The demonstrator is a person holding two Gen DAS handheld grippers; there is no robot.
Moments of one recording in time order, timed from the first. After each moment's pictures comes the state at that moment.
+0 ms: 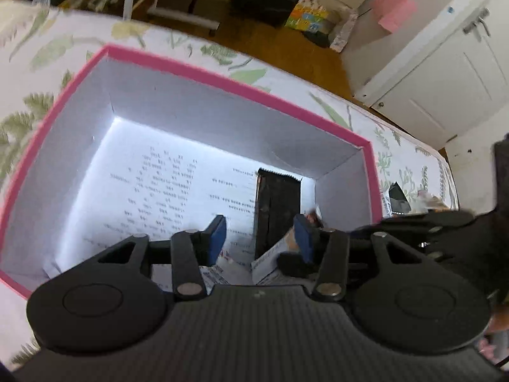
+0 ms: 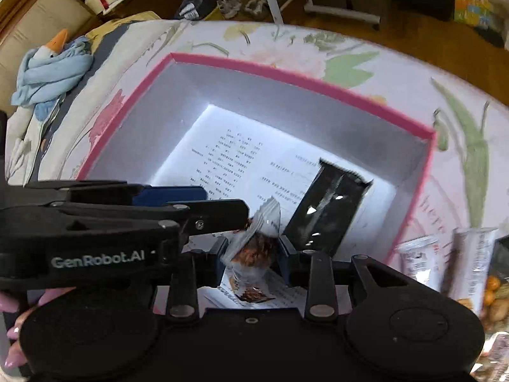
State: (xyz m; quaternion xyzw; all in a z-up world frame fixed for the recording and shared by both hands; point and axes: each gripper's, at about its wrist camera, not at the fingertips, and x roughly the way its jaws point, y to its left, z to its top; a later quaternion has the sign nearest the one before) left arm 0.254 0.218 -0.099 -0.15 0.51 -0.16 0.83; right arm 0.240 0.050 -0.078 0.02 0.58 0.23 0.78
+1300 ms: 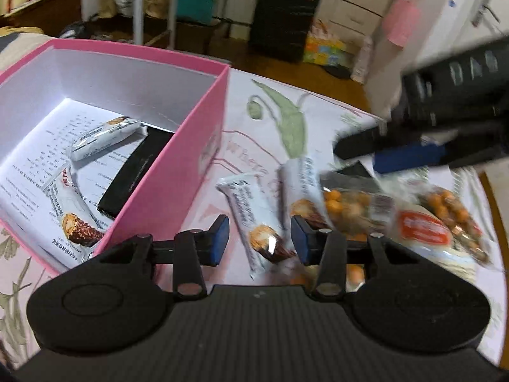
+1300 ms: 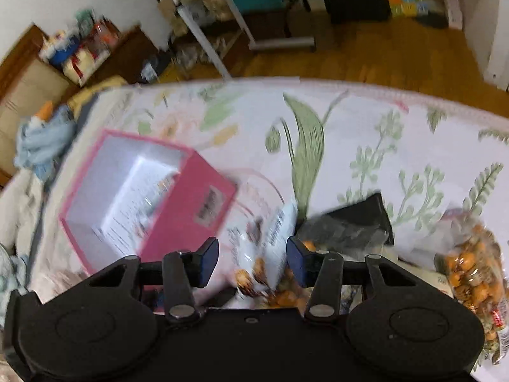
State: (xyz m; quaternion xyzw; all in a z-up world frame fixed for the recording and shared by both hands) left arm 0.166 0.002 -0.129 -0.11 0.42 -0.04 0.90; right arm 0.238 -0.153 -0.075 0.10 0.57 0.19 0.79
